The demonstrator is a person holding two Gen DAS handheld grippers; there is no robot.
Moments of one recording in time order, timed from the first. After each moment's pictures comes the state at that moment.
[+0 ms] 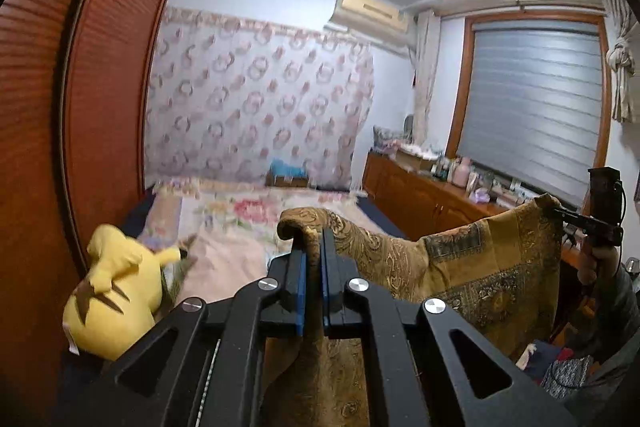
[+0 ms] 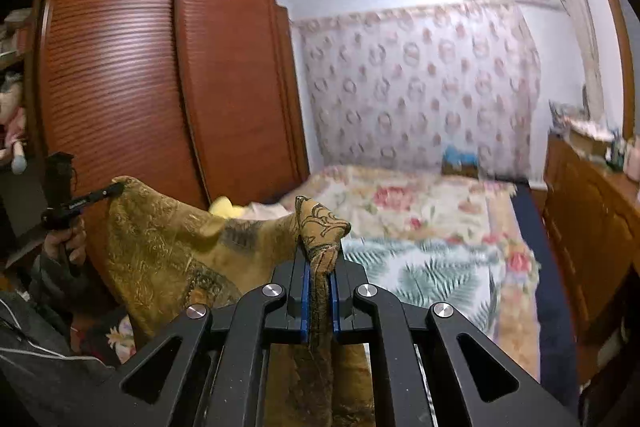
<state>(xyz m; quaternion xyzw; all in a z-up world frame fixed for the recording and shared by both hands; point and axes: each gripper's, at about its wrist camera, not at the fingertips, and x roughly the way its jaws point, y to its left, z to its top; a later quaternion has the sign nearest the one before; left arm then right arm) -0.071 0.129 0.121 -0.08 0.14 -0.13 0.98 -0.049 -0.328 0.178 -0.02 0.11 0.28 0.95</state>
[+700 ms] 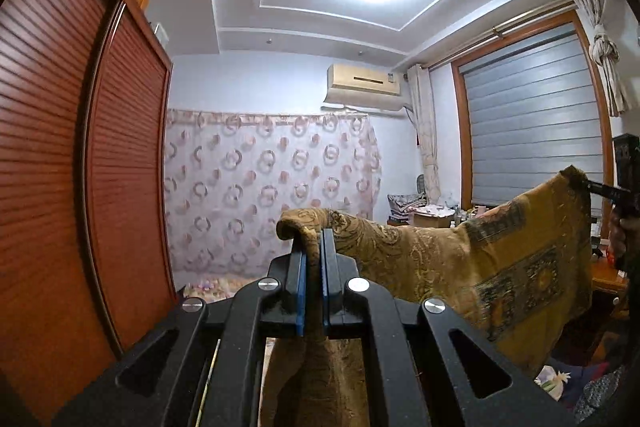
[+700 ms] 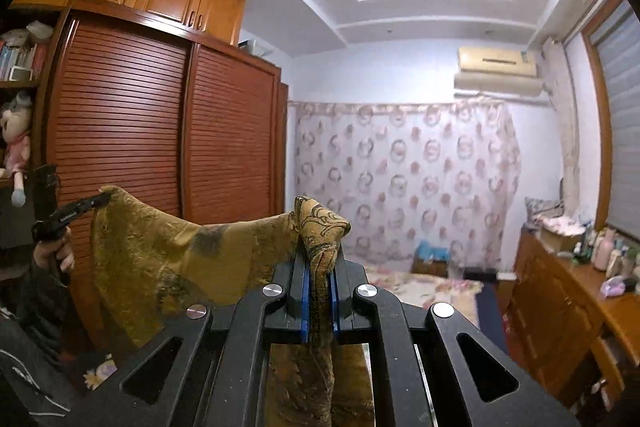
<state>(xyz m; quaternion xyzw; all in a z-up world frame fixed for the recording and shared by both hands) -0.082 0.127 0.244 0.00 0.00 -0.08 1.00 -0.128 -0.325 0.252 -0.05 -0.03 0.23 0.97</state>
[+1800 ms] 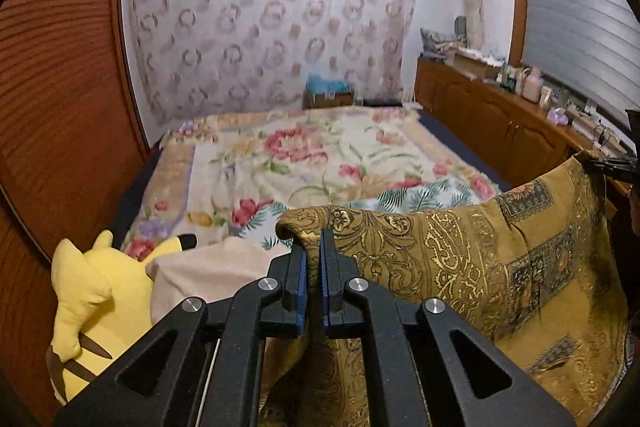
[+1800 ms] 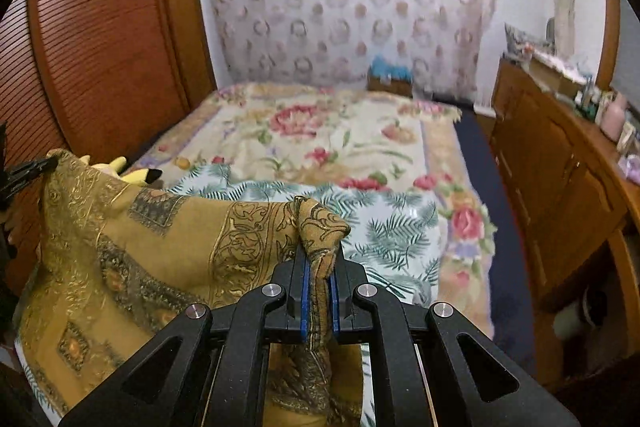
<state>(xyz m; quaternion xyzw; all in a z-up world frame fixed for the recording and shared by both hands) 0.267 0.083 0.005 0.01 0.31 -0.06 0.95 0.275 -0.228 0.049 -0.05 0.30 0.14 0.94</state>
